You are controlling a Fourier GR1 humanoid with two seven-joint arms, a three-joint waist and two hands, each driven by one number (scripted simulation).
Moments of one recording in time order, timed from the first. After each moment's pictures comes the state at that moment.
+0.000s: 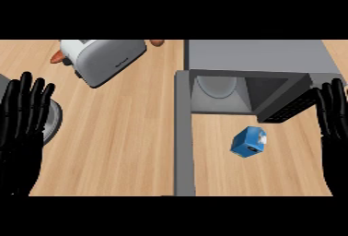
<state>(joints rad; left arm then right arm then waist) 0.00 0.11 -0.02 -2.10 -0.02 0.01 -0.01 0.04 -0.12 0.01 -2.10 0.01 -0.04 -0.06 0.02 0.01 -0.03</state>
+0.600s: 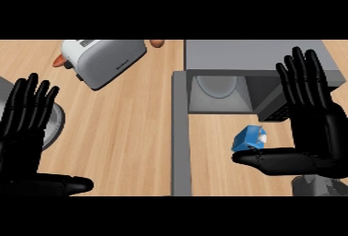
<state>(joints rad) 0.00 0.13 0.06 -2.02 0.13 -0.07 0.03 -0.20 -0.05 0.04 -1.98 -0.04 -0.06 0.13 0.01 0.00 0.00</state>
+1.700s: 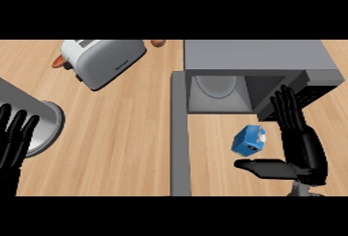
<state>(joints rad) 0.21 0.08 0.06 -2.27 0.17 -0.13 0.12 0.02 -0.05 0.01 -1.78 0.00 -0.01 -0.07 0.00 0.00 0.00</state>
